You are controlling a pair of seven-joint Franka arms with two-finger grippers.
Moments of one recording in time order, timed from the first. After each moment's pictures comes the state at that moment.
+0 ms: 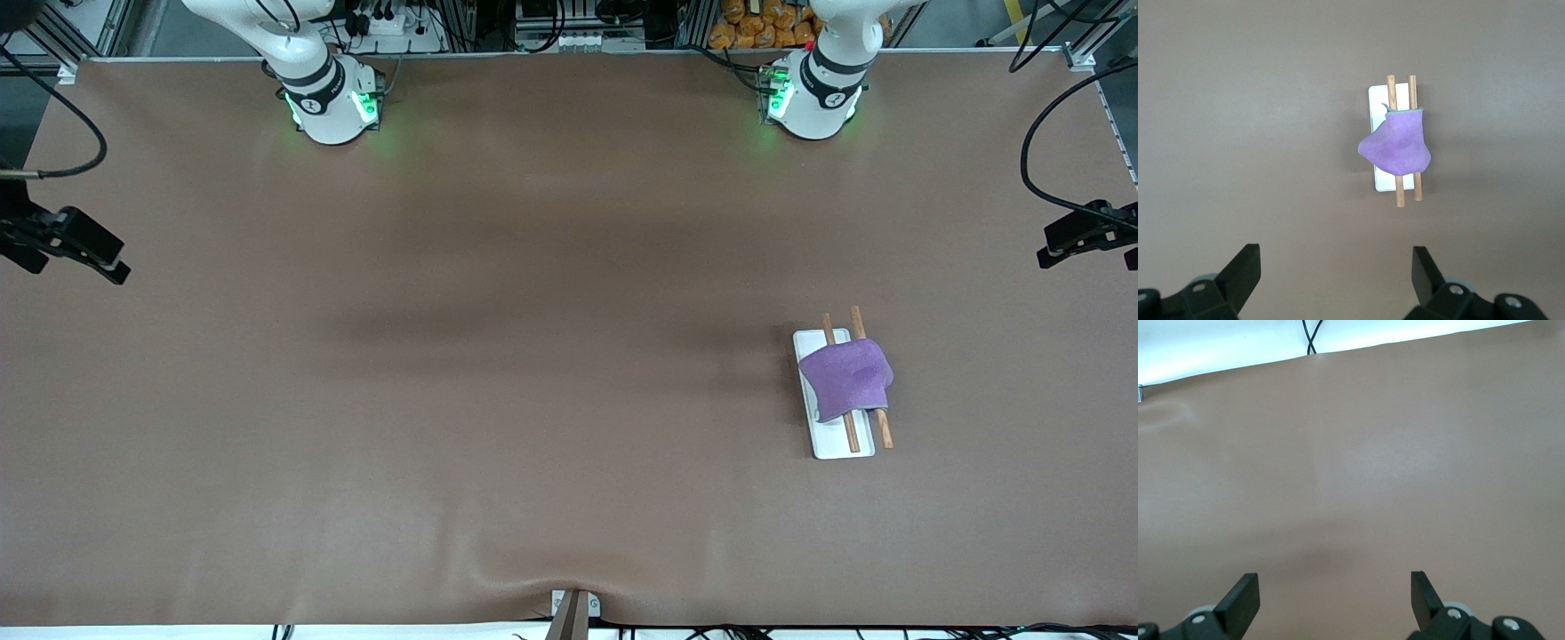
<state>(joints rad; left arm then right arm) 0.28 0.11 -0.24 -1.42 0.04 1.54 0.08 -0.01 0.06 0.04 -1.42 -0.03 1.63 0.18</state>
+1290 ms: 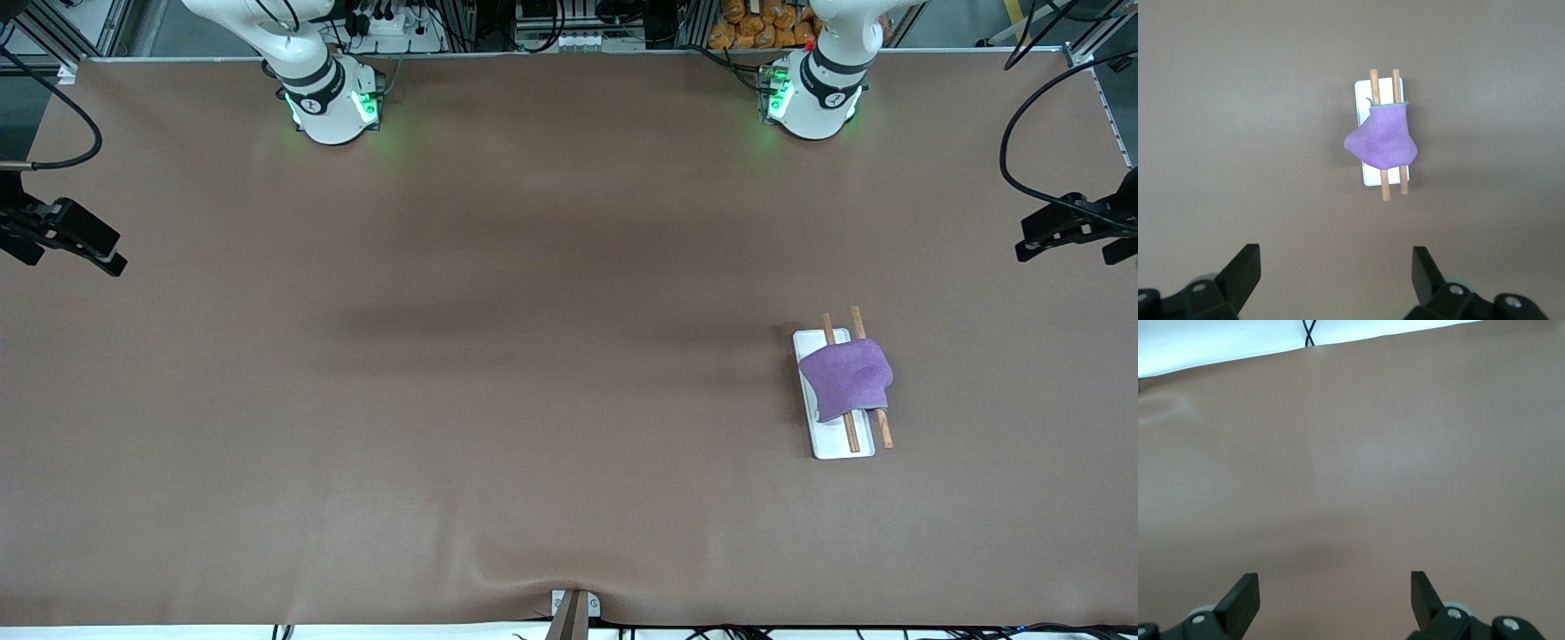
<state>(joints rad) 0.28 0.10 -0.29 -1.42 0.04 1.52 0.05 -0.01 0.06 0.04 -1.41 -0.03 1.59 0.18</state>
